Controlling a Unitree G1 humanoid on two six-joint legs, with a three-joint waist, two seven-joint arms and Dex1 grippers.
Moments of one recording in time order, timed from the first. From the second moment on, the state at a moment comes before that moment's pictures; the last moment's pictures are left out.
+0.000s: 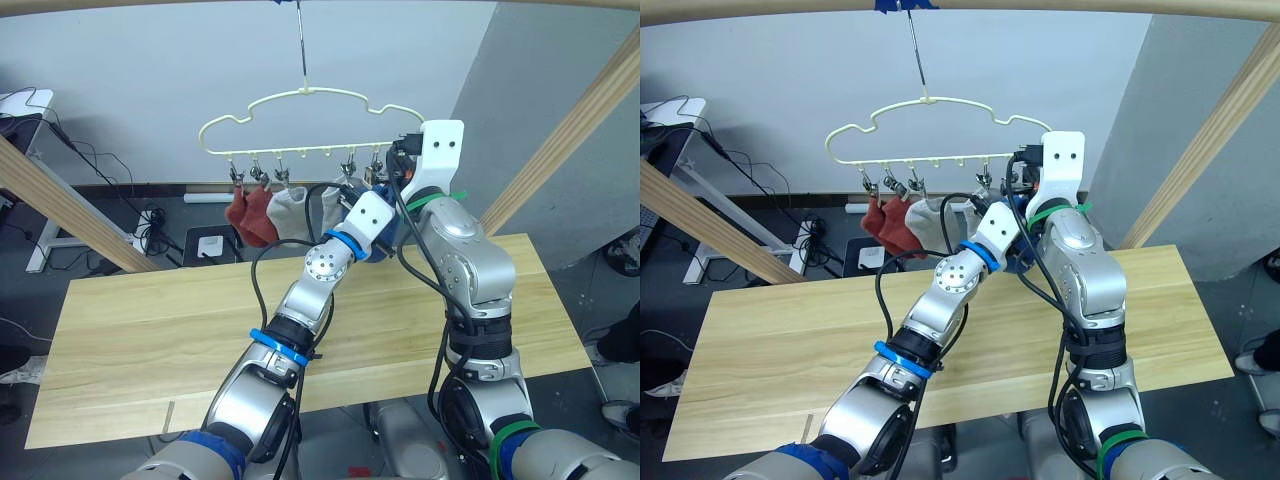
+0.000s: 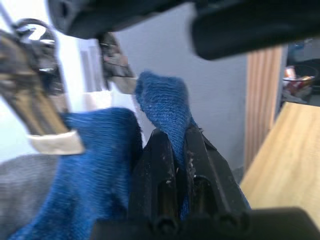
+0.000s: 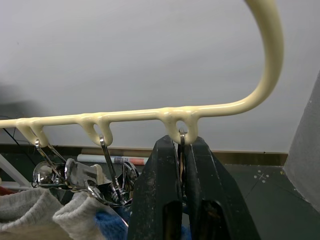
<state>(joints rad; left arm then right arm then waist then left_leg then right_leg) -0.75 -0.04 -0.21 0.52 0.09 -0.09 -0.27 -0.76 0.04 -0.05 -0.16 0.14 0.75 -0.03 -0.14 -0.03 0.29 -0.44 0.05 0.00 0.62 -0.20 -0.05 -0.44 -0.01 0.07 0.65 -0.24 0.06</state>
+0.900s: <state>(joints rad) -0.75 -0.05 -0.21 0.52 0.10 -0.09 -0.22 -0.76 0.01 -0.03 -0.16 0.13 0.75 -0.03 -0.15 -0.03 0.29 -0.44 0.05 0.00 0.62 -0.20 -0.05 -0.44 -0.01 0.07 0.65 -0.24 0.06</state>
